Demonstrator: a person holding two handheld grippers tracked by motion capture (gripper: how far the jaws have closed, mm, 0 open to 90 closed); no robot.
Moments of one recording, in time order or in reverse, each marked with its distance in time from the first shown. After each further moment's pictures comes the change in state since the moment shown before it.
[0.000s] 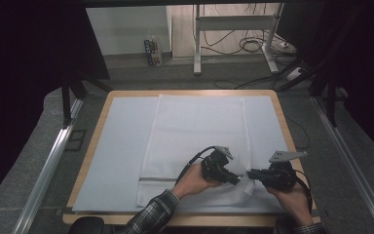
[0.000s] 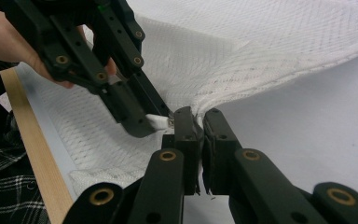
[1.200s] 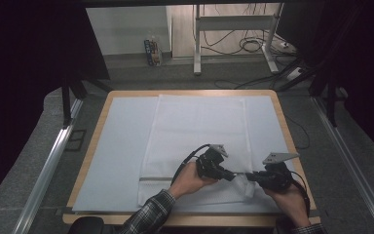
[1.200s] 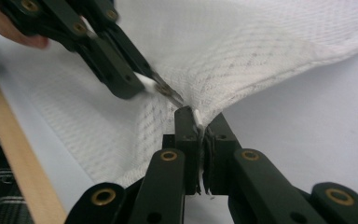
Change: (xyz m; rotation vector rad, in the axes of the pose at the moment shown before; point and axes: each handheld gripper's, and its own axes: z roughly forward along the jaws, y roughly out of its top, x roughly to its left) left arm 0.001 -0.009 -0.019 -0.048 0.019 -0.014; right arm 0.008 0.000 0.009 0.083 -0.082 -0.018
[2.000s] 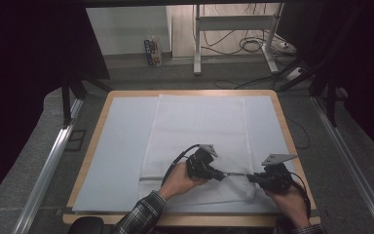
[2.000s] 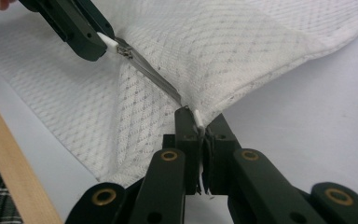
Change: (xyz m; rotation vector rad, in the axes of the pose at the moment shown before) left arm 0.003 -0.018 -0.020 0.015 0.027 -0.029; right arm 0.001 -0.003 0.003 0.037 -0.026 -0.001
